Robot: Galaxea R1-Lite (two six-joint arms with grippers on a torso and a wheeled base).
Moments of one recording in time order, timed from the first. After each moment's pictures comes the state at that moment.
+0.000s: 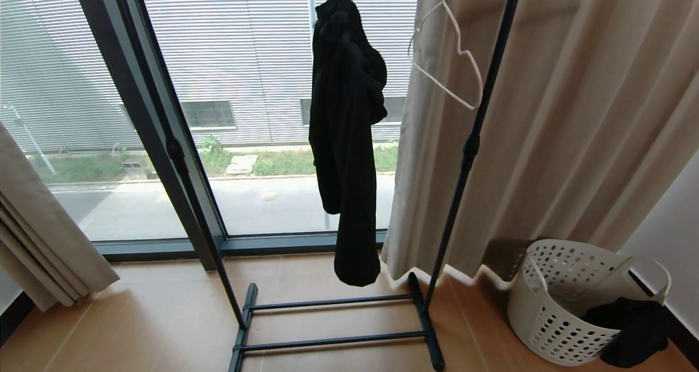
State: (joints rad) left arm -0.01 0.00 0.00 -0.08 -0.23 0.06; right arm 0.01 0.00 0.00 0.01 0.14 -0.07
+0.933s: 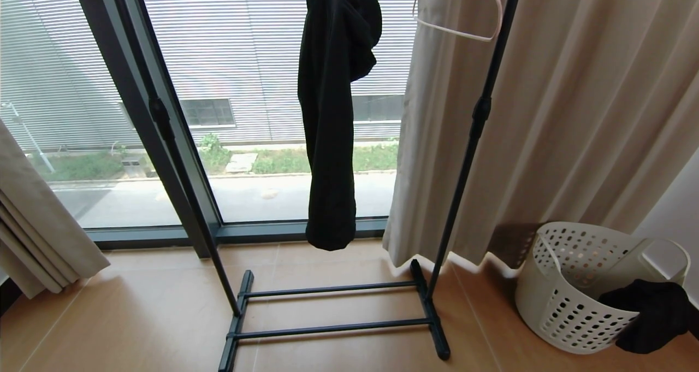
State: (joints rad) left arm -0.01 0.00 0.00 -0.08 -0.23 0.06; right arm 0.01 0.00 0.00 0.01 0.14 -0.07
